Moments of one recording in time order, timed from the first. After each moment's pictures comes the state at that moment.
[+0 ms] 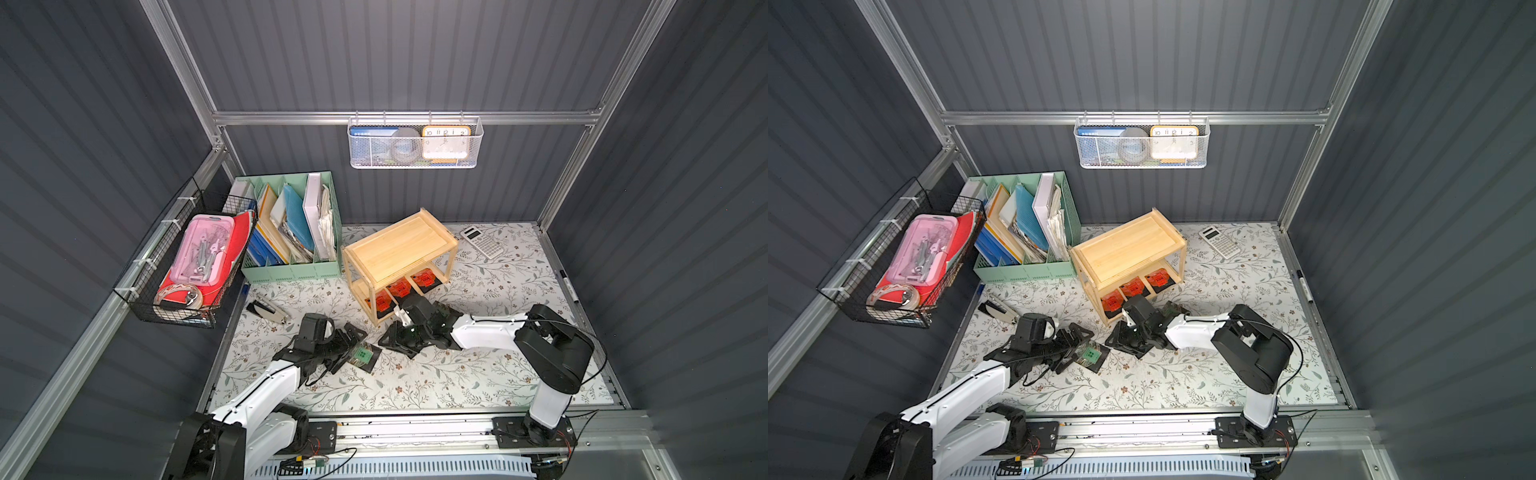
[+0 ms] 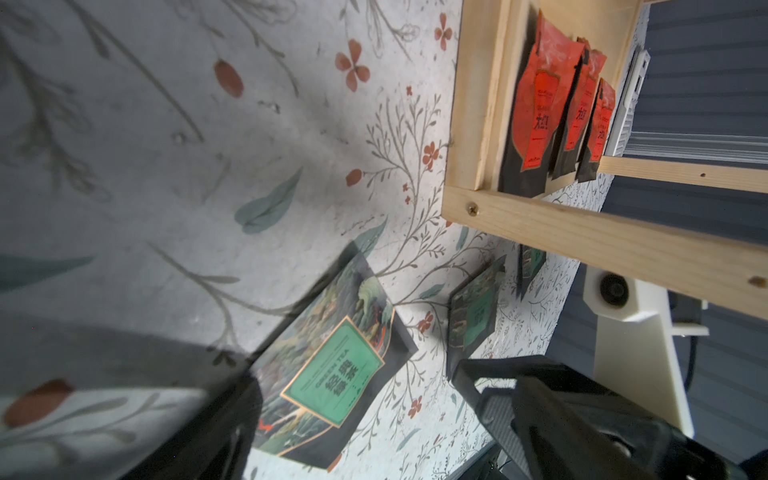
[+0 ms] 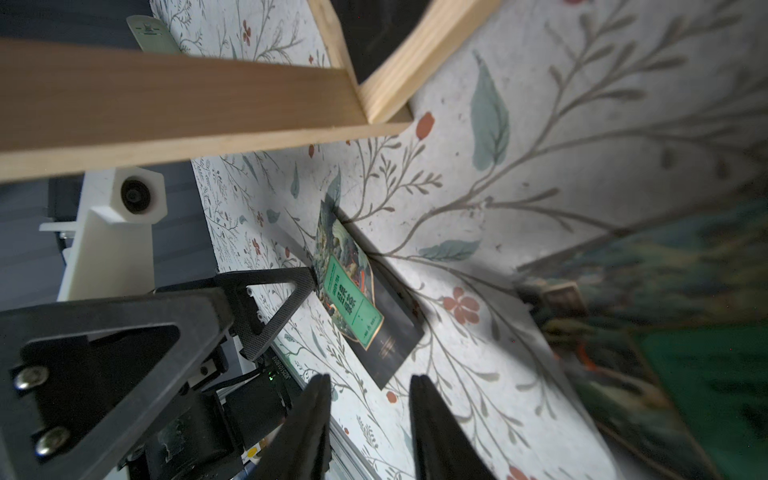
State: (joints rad) left arm -0.24 1.05 0.34 -0.18 0.45 -1.02; right arm 0.87 1.80 0.94 0.06 -0.44 1.09
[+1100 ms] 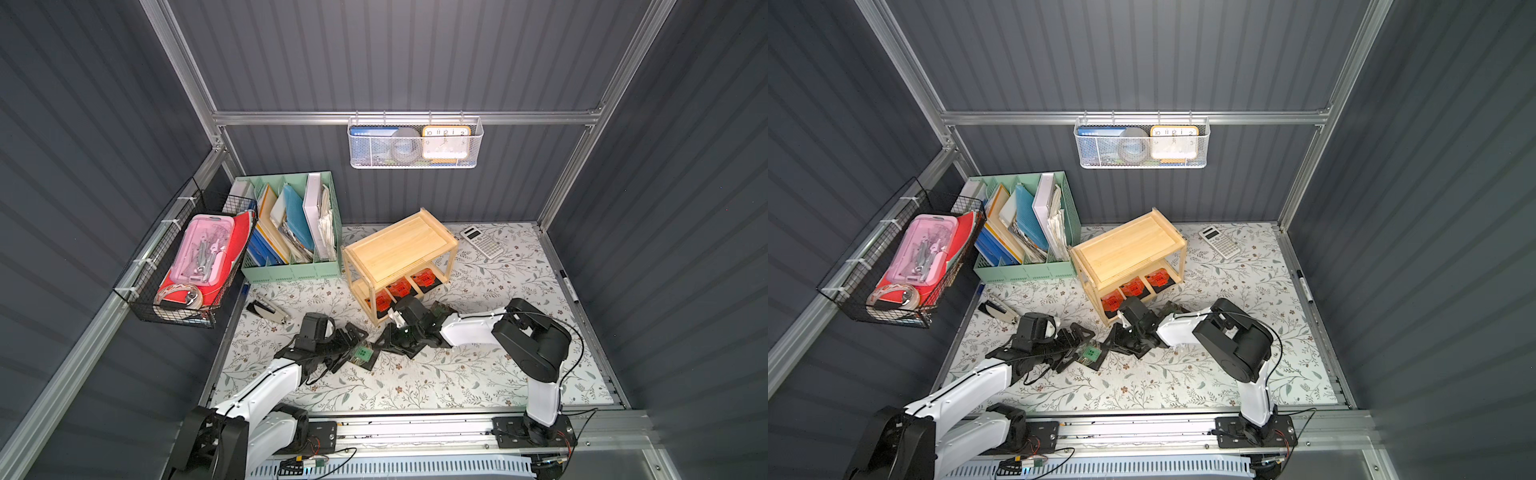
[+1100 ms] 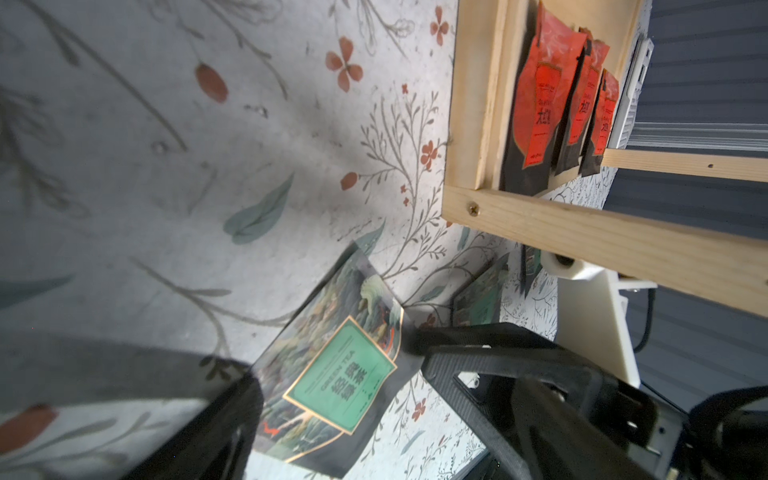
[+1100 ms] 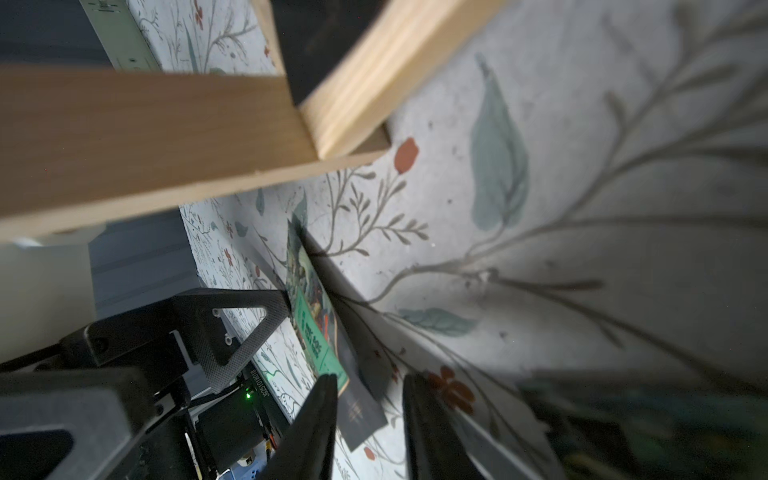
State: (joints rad) left arm -0.24 1.07 0.34 -0.16 0.46 -0.99; right arm 0.87 1.94 0.99 0.11 -0.47 1.06
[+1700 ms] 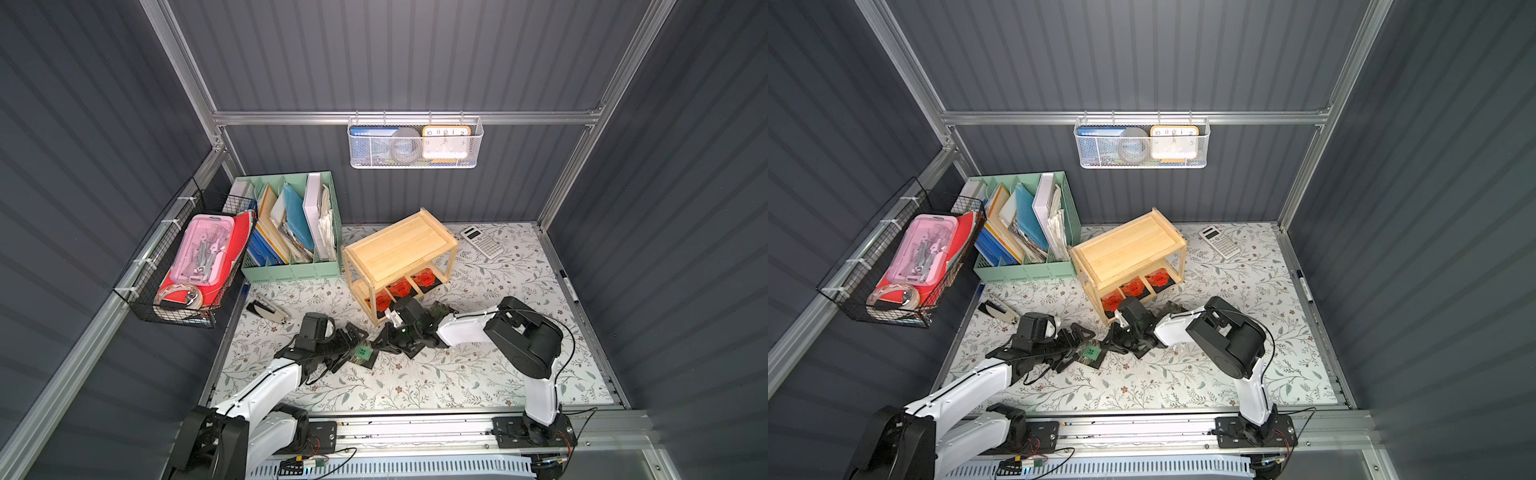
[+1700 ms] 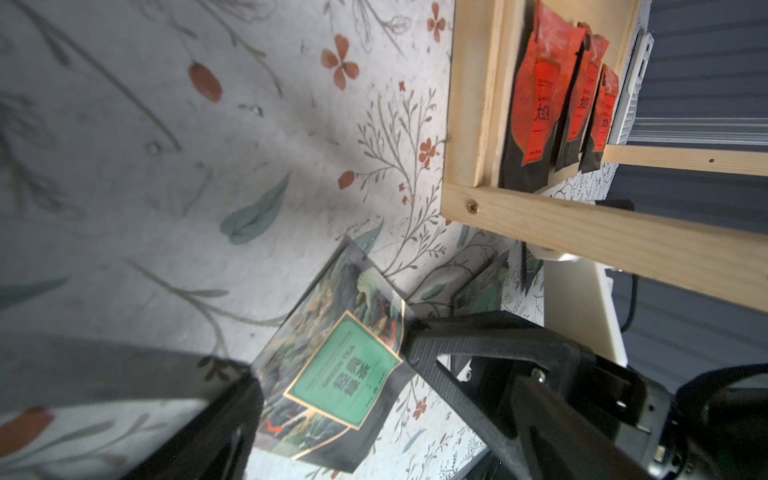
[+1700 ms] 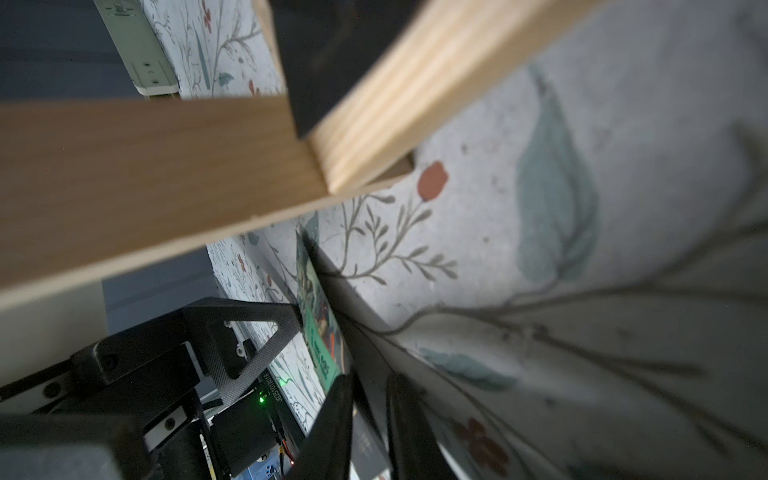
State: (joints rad) left arm -0.24 1.08 0.34 -0.16 0.46 -0.98; right arm 0.87 1.99 1.00 0.18 -0.51 1.10
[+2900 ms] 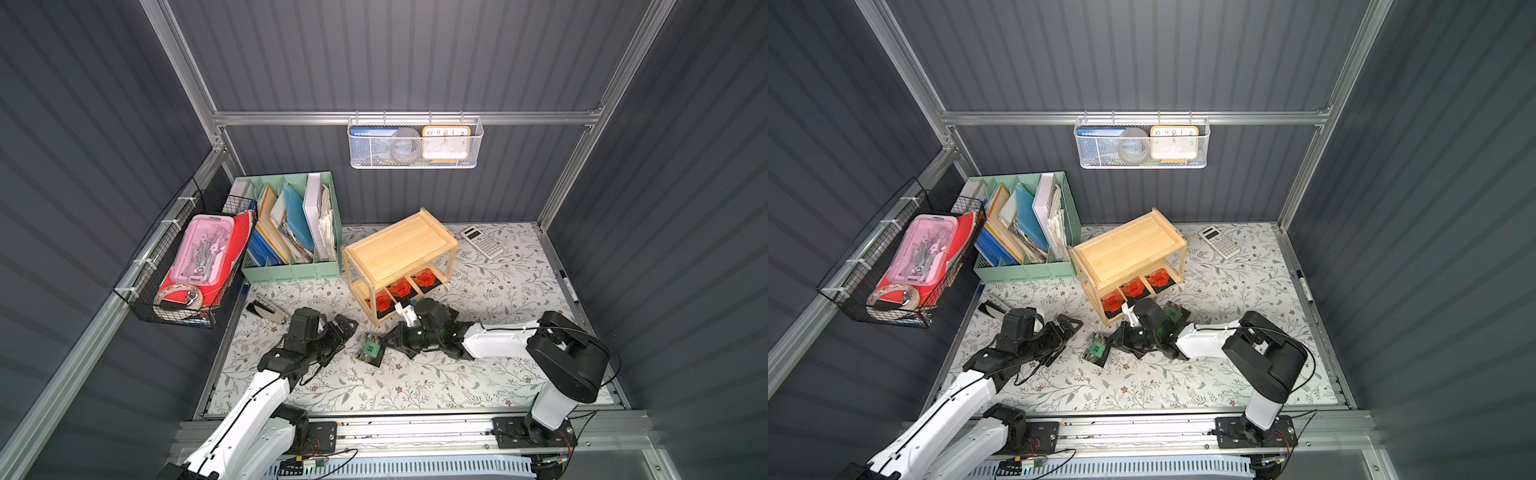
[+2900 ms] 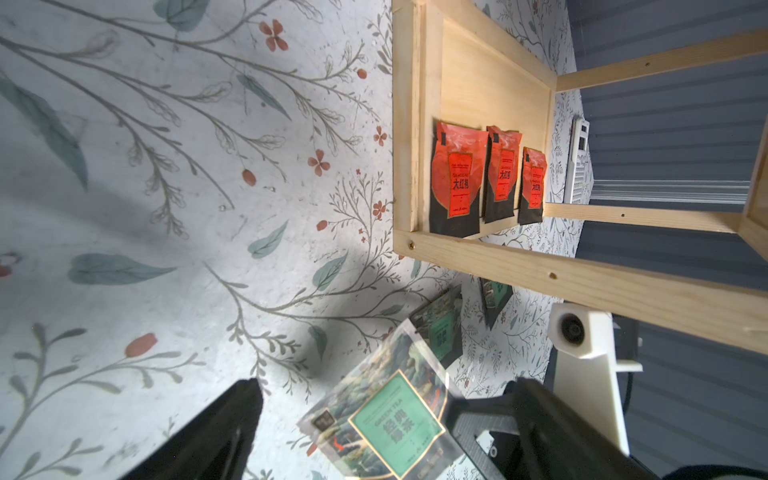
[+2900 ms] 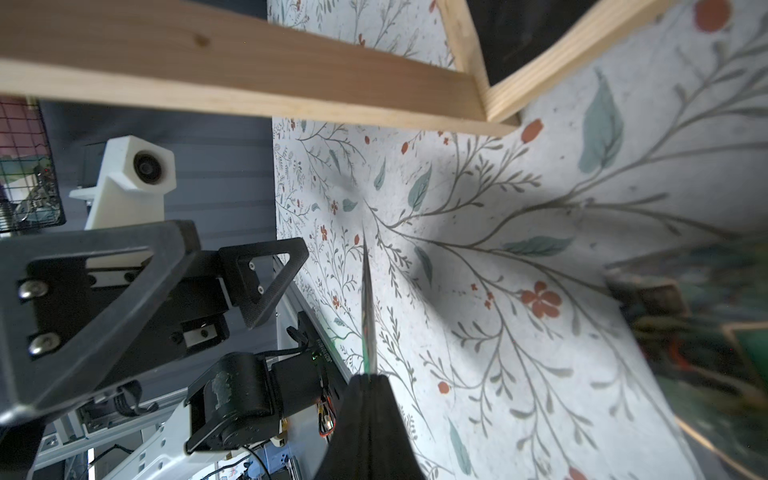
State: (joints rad) left arm -0.24 0.82 0.47 -0.43 0.28 -1.02; right arm 0.87 1.68 0.77 0.33 -0.48 1.10
